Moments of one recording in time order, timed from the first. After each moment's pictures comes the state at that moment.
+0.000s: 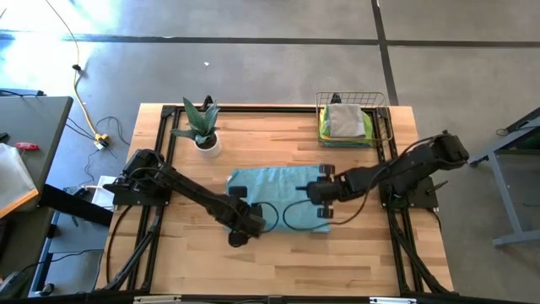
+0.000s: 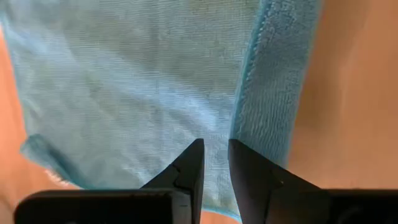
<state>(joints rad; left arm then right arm) -0.28 1.91 1.37 -1.01 -0.25 -0.43 0.24 1.49 0.89 -0.61 0.32 0.20</state>
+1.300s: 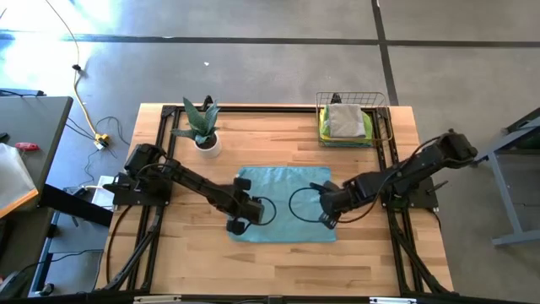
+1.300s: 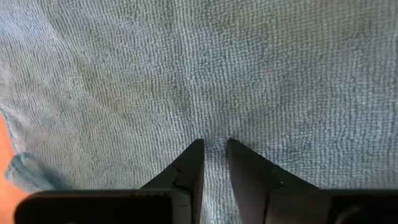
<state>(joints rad) -0.16 1.90 1.14 -0.73 -0.27 -0.13 0.32 1.40 0.80 -0.67 0.05 0.97</state>
